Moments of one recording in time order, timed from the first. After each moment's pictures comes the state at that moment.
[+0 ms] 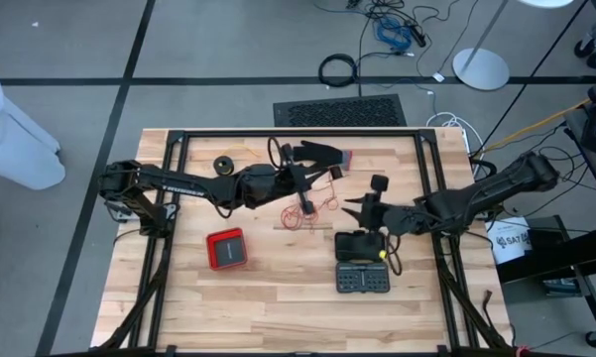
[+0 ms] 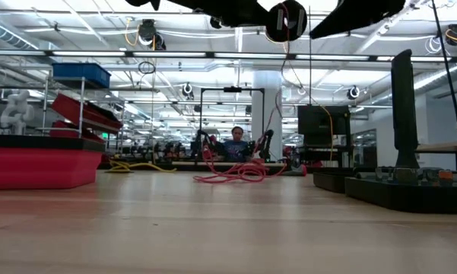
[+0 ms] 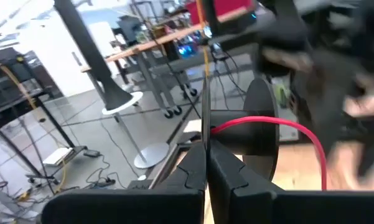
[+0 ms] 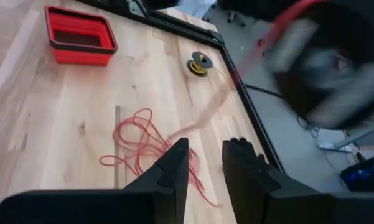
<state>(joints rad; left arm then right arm) 0.01 1.64 1.16 0.45 -0.38 0.34 0.34 1.10 0.80 -0.24 0.71 -0.10</state>
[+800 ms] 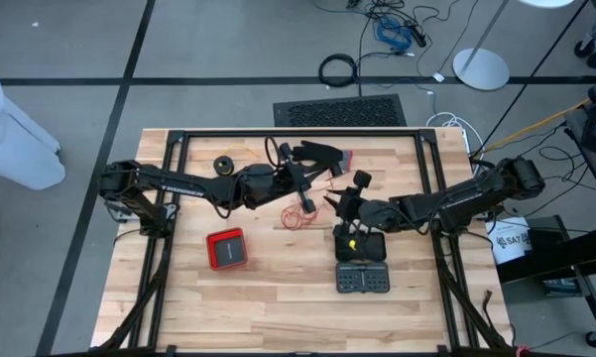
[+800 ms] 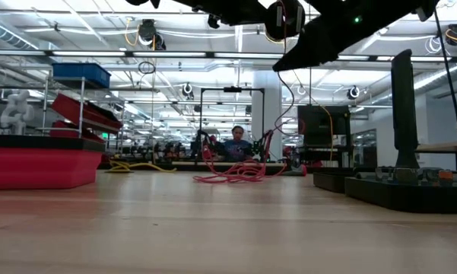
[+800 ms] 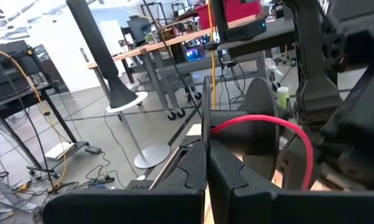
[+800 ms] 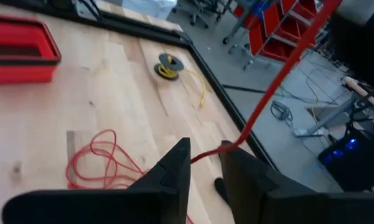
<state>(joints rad) 0.01 1.63 1.16 0.46 -0.40 0.29 0.19 1.32 0.72 0.17 0.74 -0.14</state>
